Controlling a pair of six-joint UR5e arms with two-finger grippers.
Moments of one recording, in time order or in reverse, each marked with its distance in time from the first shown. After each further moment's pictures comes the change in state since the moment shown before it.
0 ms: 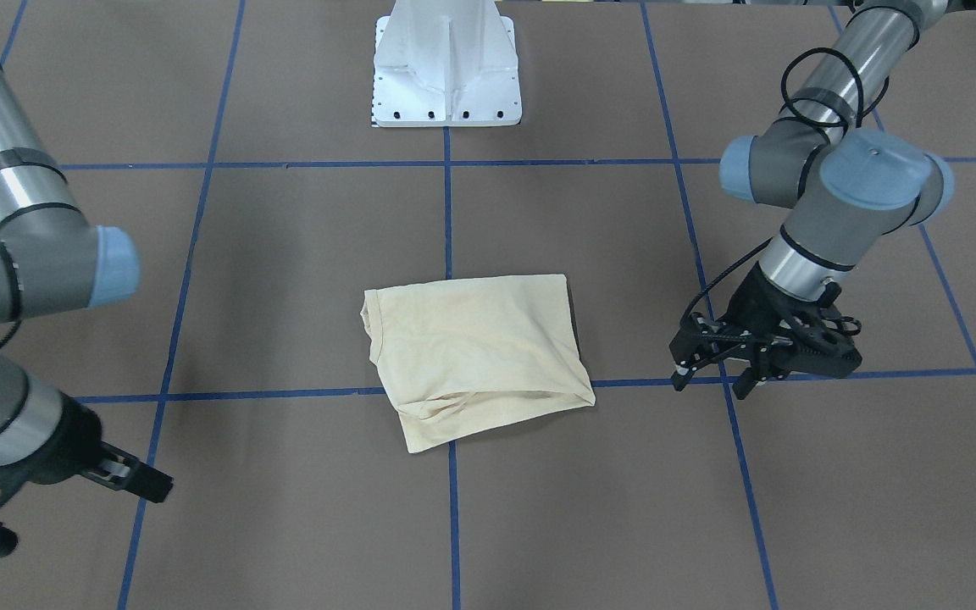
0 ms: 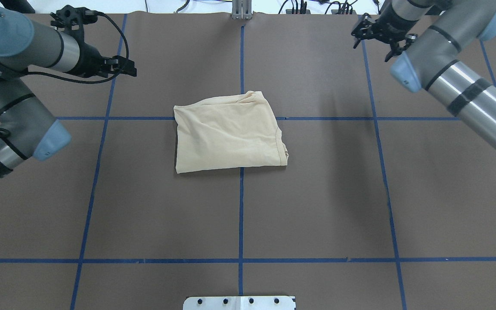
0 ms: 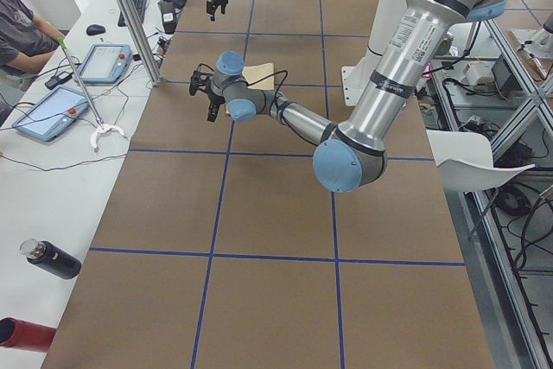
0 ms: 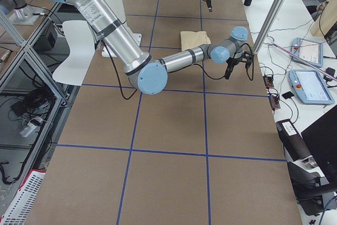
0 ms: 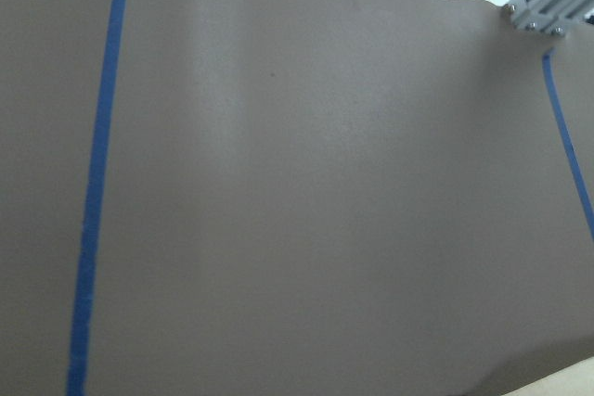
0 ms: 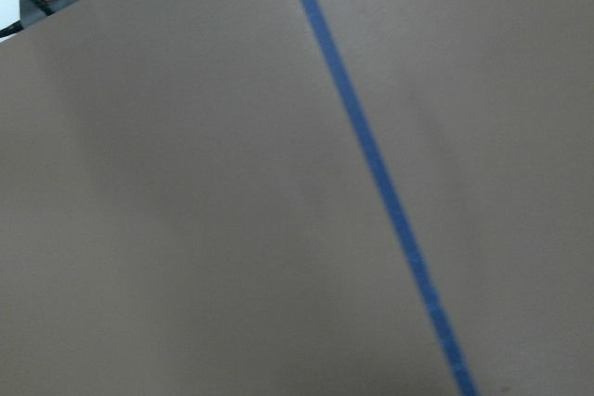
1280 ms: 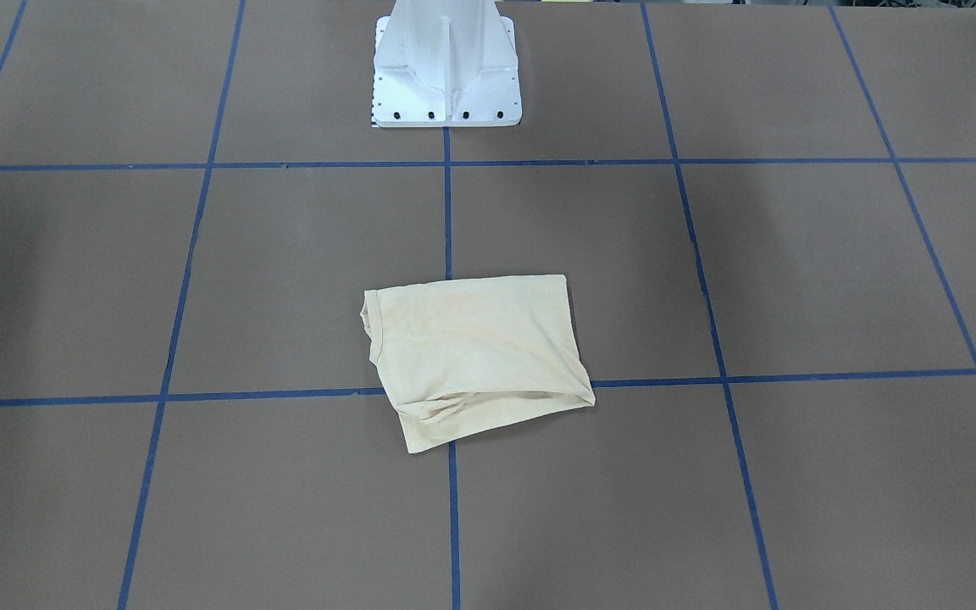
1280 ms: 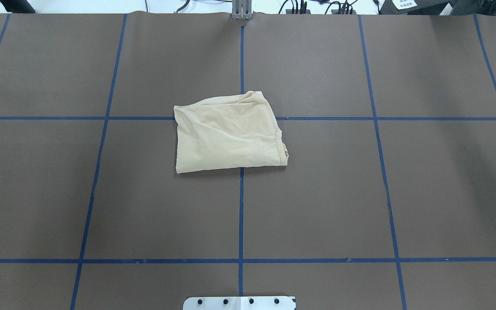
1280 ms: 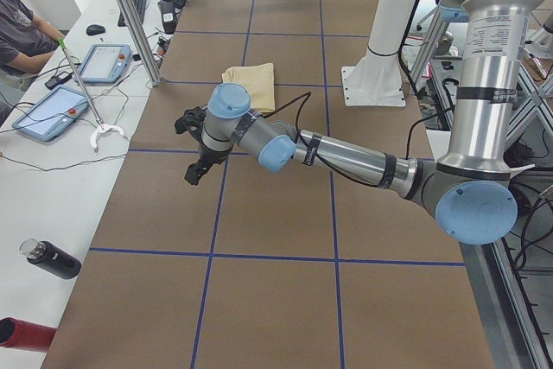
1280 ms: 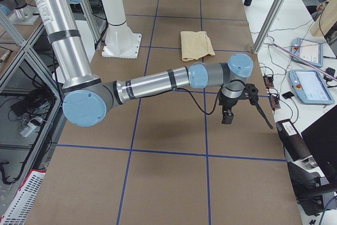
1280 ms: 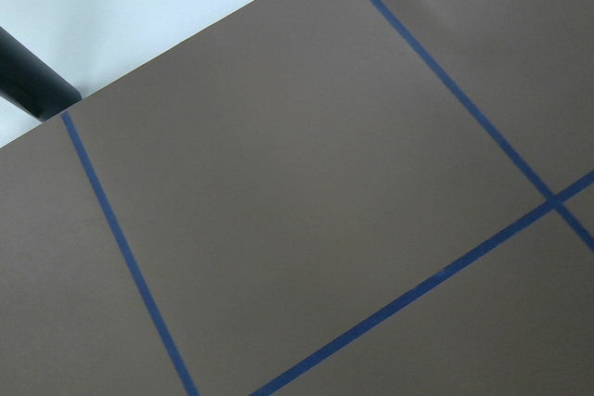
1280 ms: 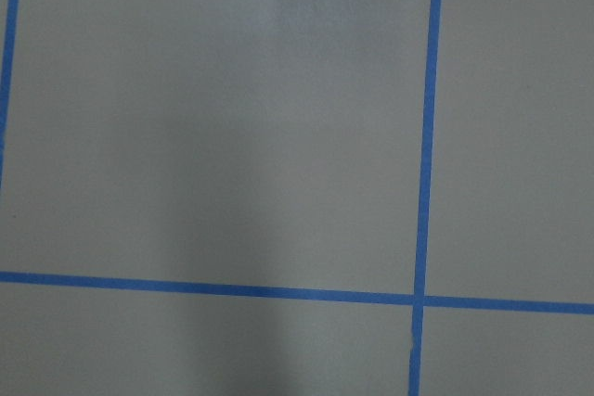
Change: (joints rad) left arm -0.496 0.391 -0.239 0.279 -0.275 1.013; right arm 0.394 -0.372 0.352 -0.416 0.094 -0.960
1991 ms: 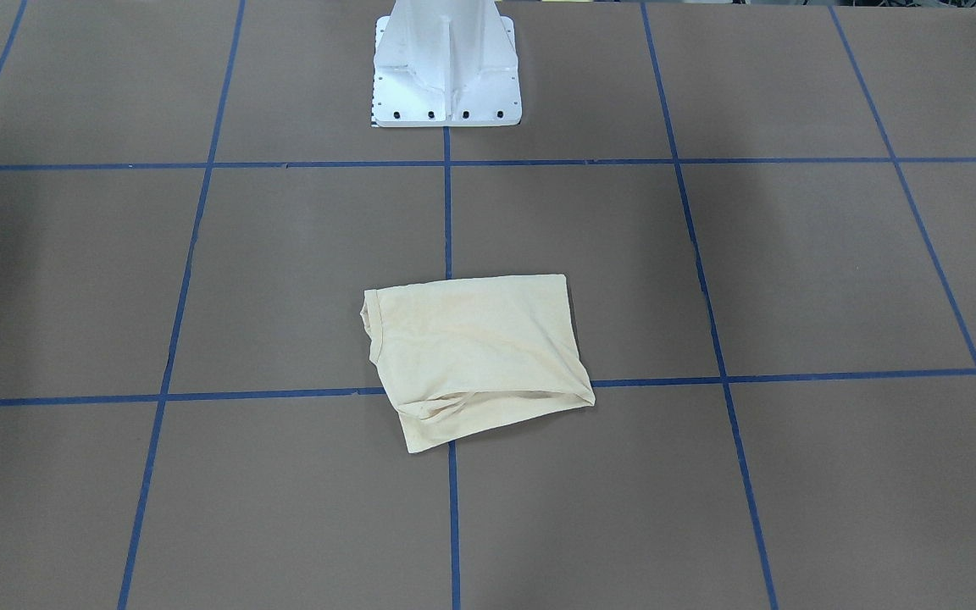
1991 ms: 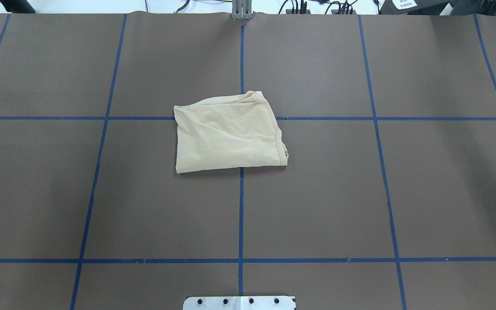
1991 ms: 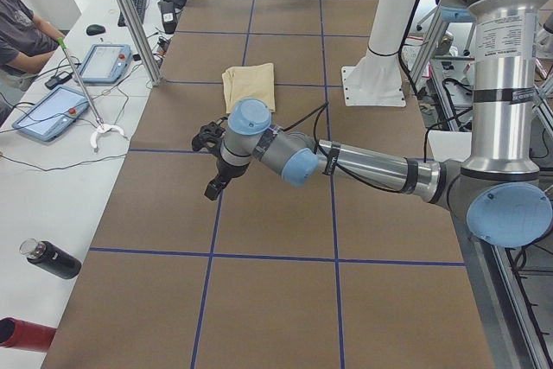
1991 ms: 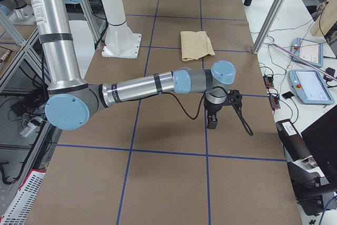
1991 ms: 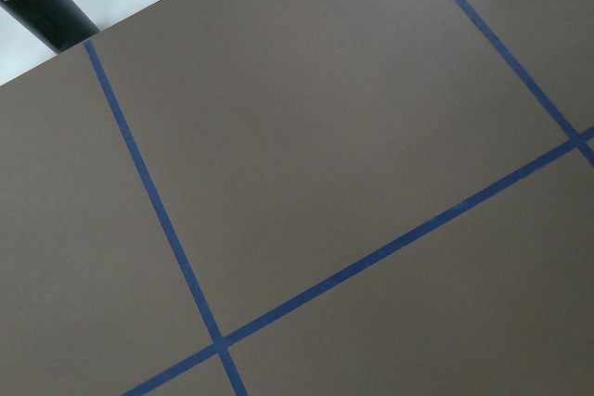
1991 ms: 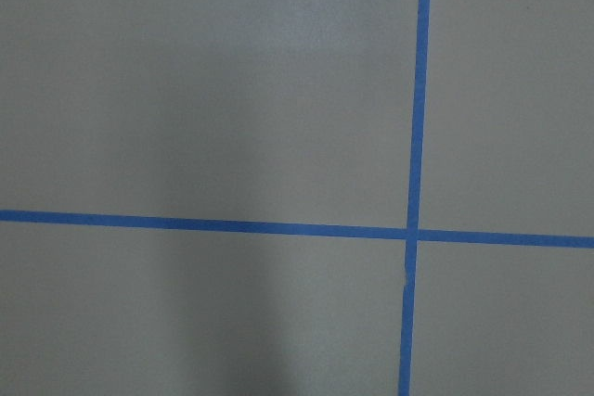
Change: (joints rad) left arm -0.004 0.120 -0.064 -0.026 -0.019 -0.064; right arm -0.027 -0.113 0.075 0.000 0.002 0.000
